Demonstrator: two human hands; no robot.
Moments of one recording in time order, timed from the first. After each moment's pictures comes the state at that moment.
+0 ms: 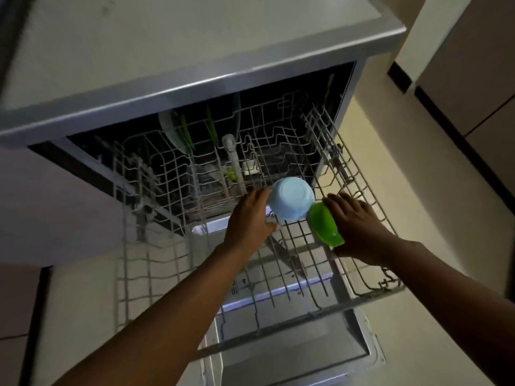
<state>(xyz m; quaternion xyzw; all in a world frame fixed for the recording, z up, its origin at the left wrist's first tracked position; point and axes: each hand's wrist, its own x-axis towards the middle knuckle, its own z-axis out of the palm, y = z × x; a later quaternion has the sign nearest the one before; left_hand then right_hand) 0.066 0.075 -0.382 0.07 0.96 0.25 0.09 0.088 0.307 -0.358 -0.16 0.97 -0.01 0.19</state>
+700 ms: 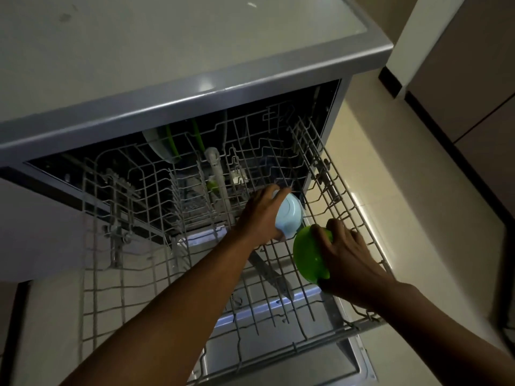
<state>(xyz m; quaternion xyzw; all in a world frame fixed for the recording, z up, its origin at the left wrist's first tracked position) 0.000 0.114 -0.409 0.21 0.95 0.20 0.13 0.101 0.308 -0.357 -0.18 0.97 -0.08 0.16</state>
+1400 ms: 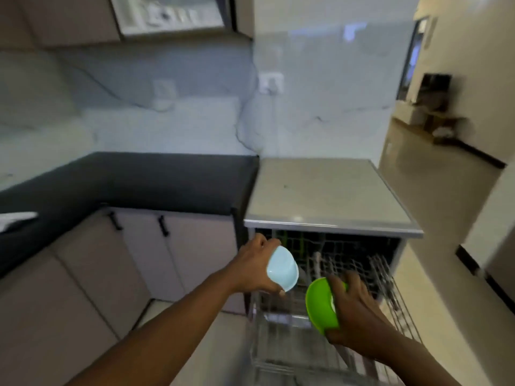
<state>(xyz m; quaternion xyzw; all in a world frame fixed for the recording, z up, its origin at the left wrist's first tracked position) 0.296 -0.083 -0.047 0.05 0.98 0.19 -0.02 0.279 0.170 -0.089 -0.28 0.95 -0.10 0.04</state>
